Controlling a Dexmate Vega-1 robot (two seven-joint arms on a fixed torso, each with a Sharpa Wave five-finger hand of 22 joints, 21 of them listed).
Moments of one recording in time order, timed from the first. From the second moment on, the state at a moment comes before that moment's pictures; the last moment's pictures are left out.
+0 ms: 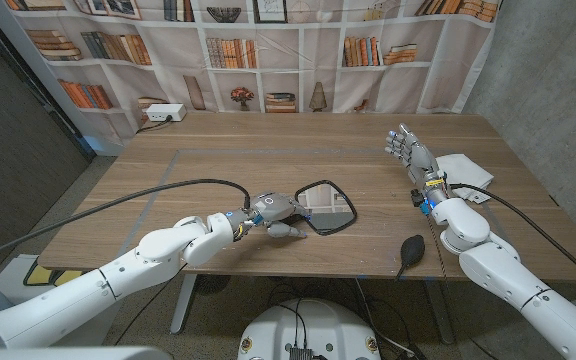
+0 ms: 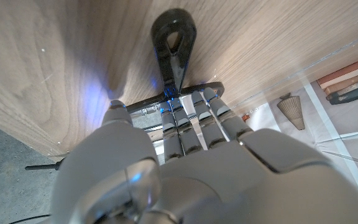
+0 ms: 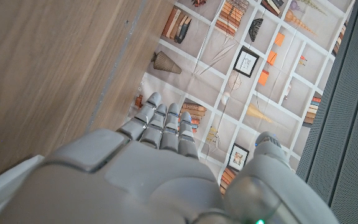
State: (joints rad) left arm 0.96 0.92 0.68 -1.91 0.90 -0.14 0.00; left_hand 0.73 0.17 0.02 -0.02 0.19 0.55 -0.07 0.24 0.18 0.56 -0.12 0.22 0.18 0.46 -0.04 0.20 0.18 0.37 -0.05 0.25 0.18; right arm -1.16 -0.68 -0.26 -1.71 0.53 0.29 -0.16; right_hand 0.22 -0.02 0.30 -0.11 0.19 0.21 0.06 0.20 0.19 0.25 0.09 0.22 0.19 0.18 0.04 0.20 0.18 0.14 -0.04 0.45 0.17
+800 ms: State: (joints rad) left arm 0.94 0.93 0.69 -1.91 0.90 -0.13 -0.04; left_hand 0.73 0.18 0.04 -0.02 0.19 0.57 -0.07 0.24 0.18 0.58 -0.13 0.21 0.18 0.47 -0.05 0.20 0.18 0.38 -0.04 0.24 0.18; right arm -1.24 -0.72 -0.22 -1.84 0.22 0.12 -0.47; right_hand 0.28 0.00 0.31 -0.14 0.19 0.26 0.05 0.21 0.19 0.29 0.07 0.22 0.19 0.21 0.01 0.20 0.18 0.22 -0.04 0.44 0.17
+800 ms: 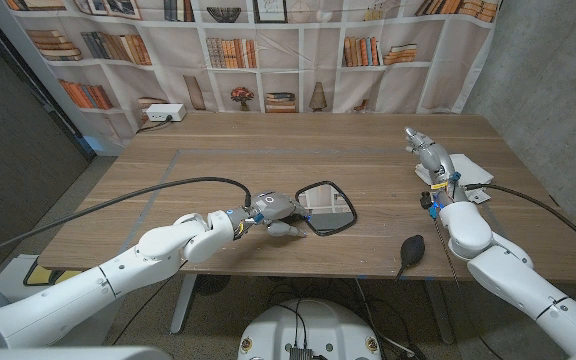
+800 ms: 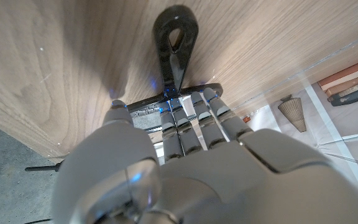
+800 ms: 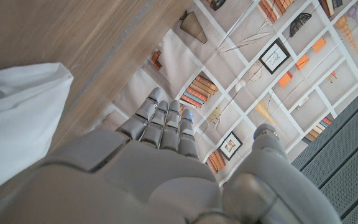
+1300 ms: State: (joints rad) left arm 0.93 0.93 0.69 -1.89 0.89 -0.15 -0.04; left_hand 0.75 0.17 0.05 -0.02 0.19 0.58 -0.07 0.24 0.18 0.59 -0.13 0.21 0.18 0.47 -0.05 0.20 0.18 0.39 -0.05 0.24 0.18; right arm -1.24 -0.77 -0.18 -1.86 0.13 -0.02 -0.55; right_hand 0.33 0.00 0.32 -0.15 0.19 0.26 0.05 0.21 0.19 0.29 0.05 0.22 0.19 0.20 0.01 0.19 0.18 0.21 -0.04 0.42 0.17
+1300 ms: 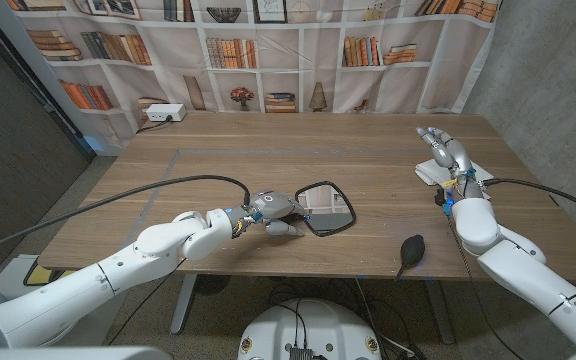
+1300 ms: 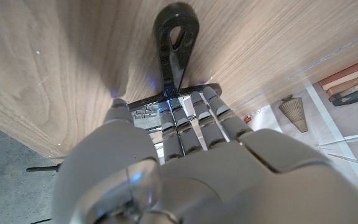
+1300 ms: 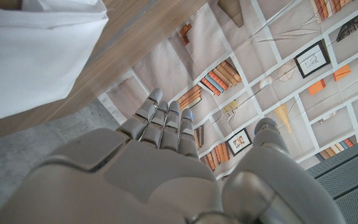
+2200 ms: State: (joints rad) left arm 0.90 0.93 0.69 -1.89 0.87 -0.18 -0.07; left_hand 0.75 0.18 0.07 -0.02 0.20 0.60 -0.06 0.23 0.18 0.60 -0.12 0.21 0.18 0.48 -0.05 0.19 0.18 0.40 -0.05 0.24 0.18; right arm -1.12 -0.84 -0.21 -1.72 0.08 -0.09 -0.53; right_hand 0.37 -0.03 0.31 -0.15 0.19 0.32 0.01 0.21 0.19 0.35 0.01 0.24 0.19 0.27 -0.04 0.20 0.18 0.29 -0.04 0.41 0.17
